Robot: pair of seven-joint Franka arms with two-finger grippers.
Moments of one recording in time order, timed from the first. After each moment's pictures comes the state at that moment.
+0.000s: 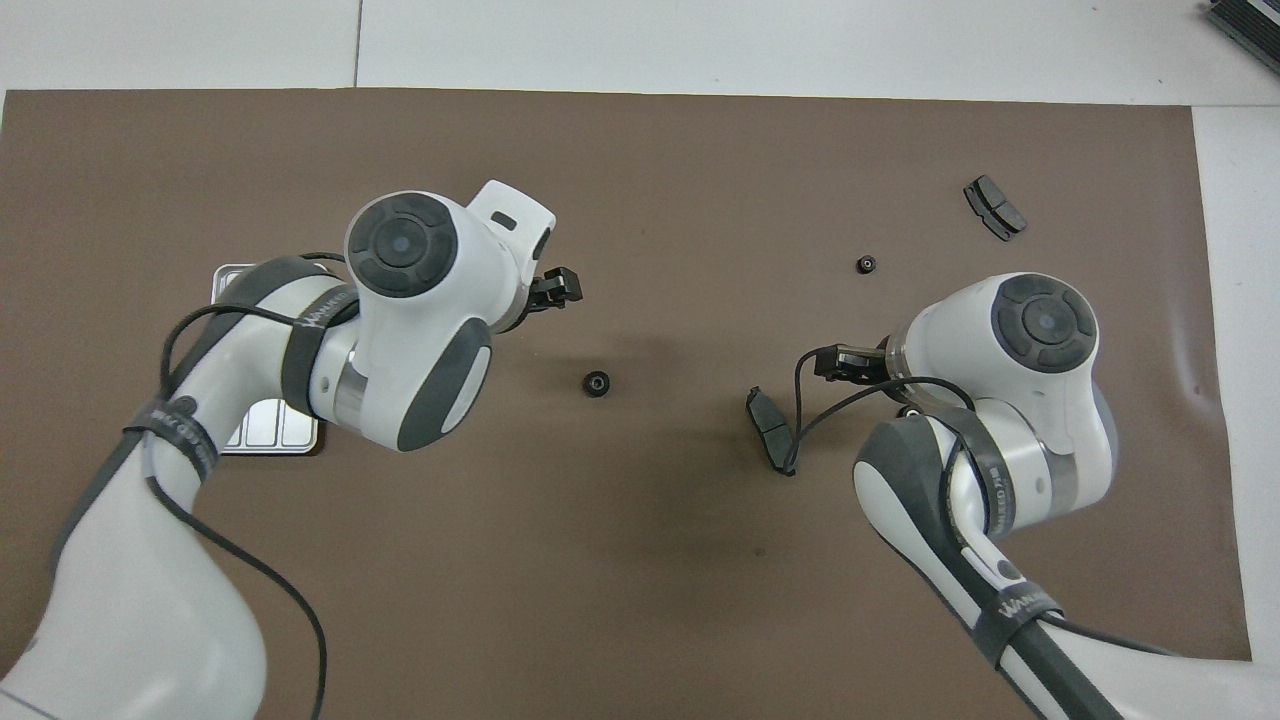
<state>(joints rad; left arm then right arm) -0.46 0.36 -0.06 -1.76 0.01 2.25 -0.68 0.13 0.10 0.09 -2.17 -0.02 2.28 0.43</state>
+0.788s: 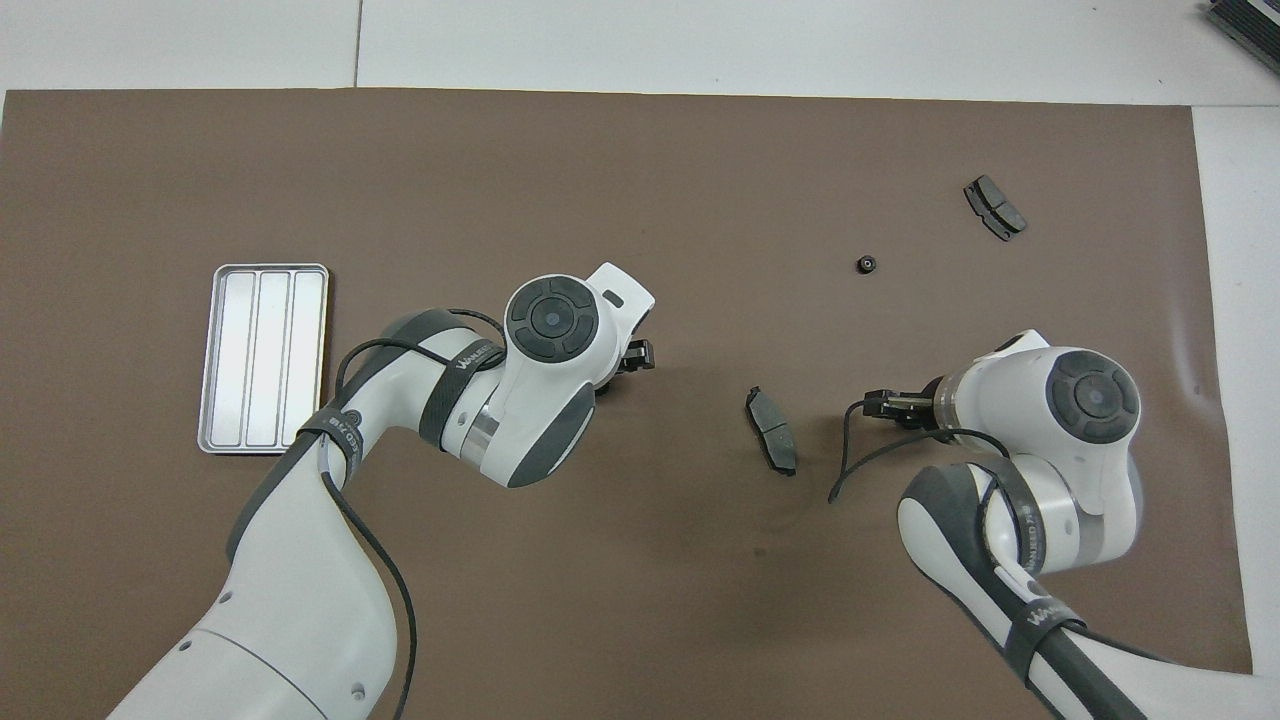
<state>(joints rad) -0.58 0.46 -0.06 -1.80 0.01 2.32 -0.65 0.03 0.07 0.09 -2.37 -0.02 2.49 0.30</state>
